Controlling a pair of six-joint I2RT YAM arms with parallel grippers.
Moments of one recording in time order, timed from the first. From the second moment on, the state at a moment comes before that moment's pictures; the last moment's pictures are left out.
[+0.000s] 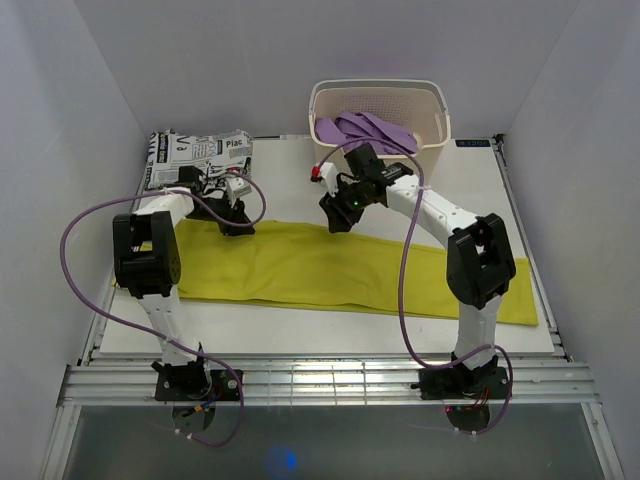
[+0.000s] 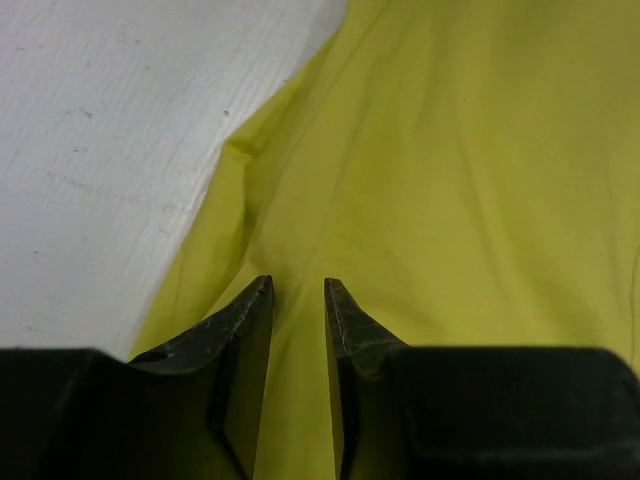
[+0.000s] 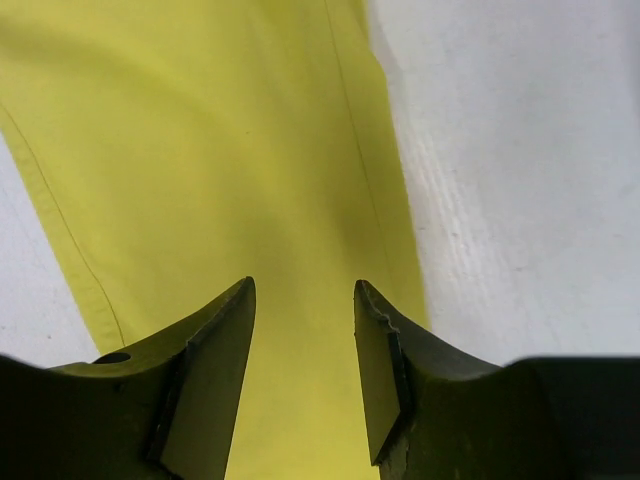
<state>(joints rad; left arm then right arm) 0.06 1.99 1.37 -0.63 0.98 0.96 0.60 1.94 1.60 -0.67 -0.48 -0.46</state>
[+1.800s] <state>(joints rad) 0.06 1.57 1.15 -0.40 0.69 0.36 1.10 2.02 1.24 0.03 0.11 -0.64</state>
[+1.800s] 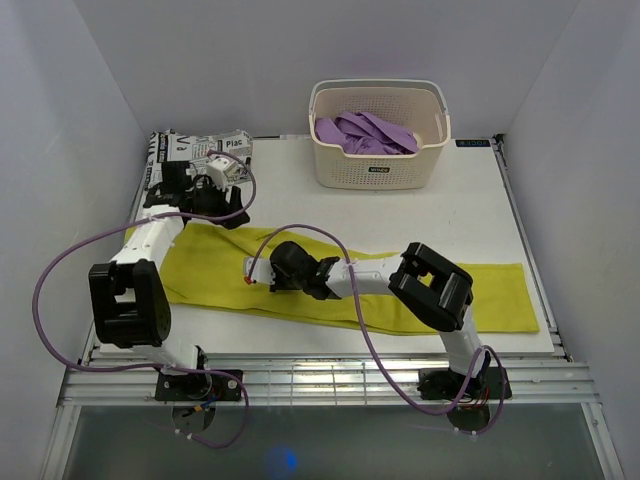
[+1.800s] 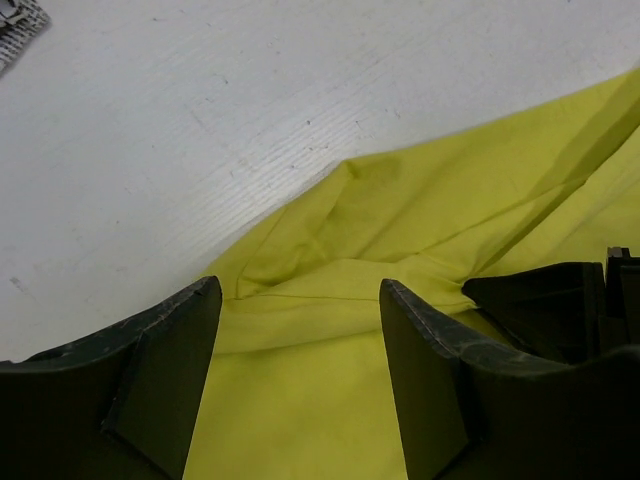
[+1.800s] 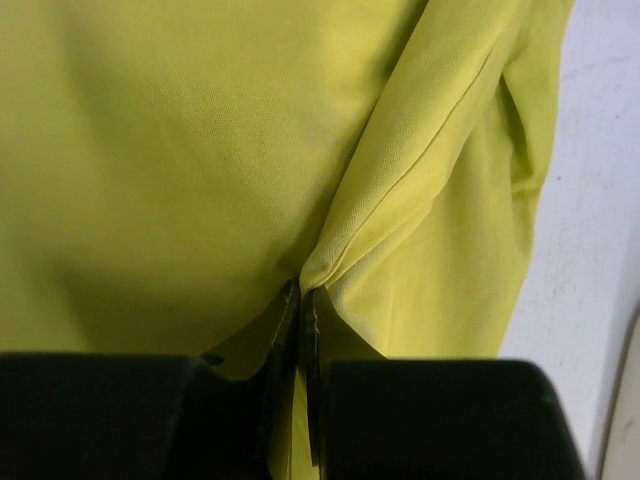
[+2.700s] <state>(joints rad) -0.24 1.89 1.28 -0.41 -0.01 0.31 1.18 2.06 1.14 0.28 0.33 -0.73</state>
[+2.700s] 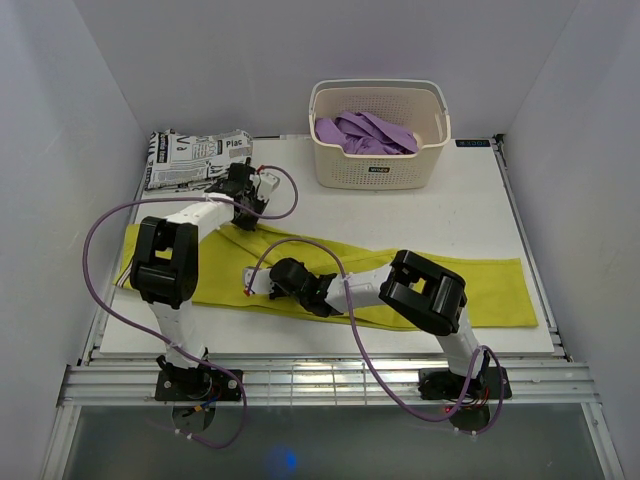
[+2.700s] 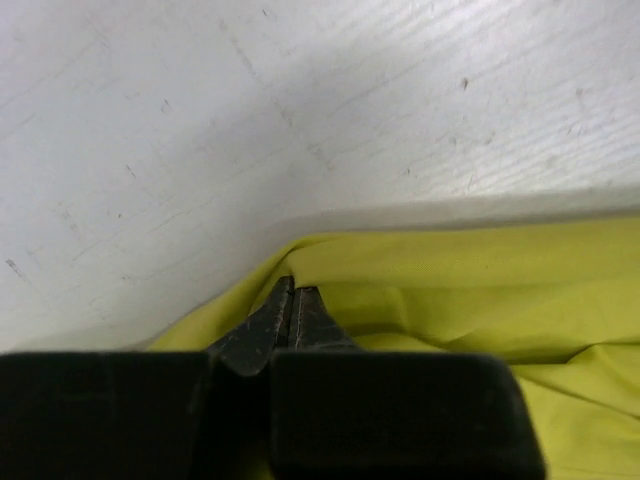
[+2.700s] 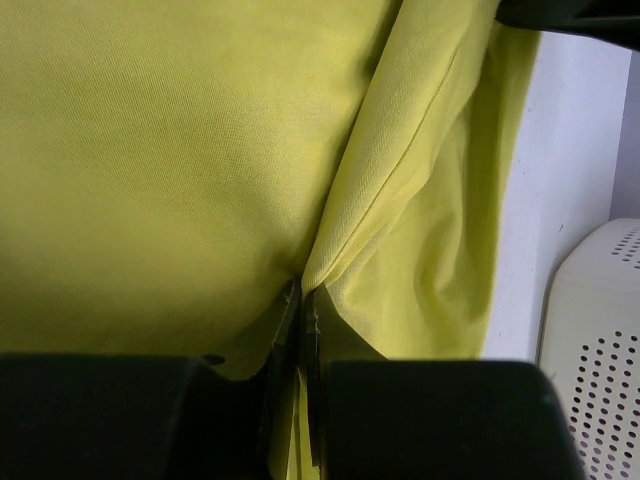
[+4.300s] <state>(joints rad) -0.27 1.93 1.38 -0.48 0.03 0.23 1.19 2.08 1.19 0.21 0.38 -0.75</state>
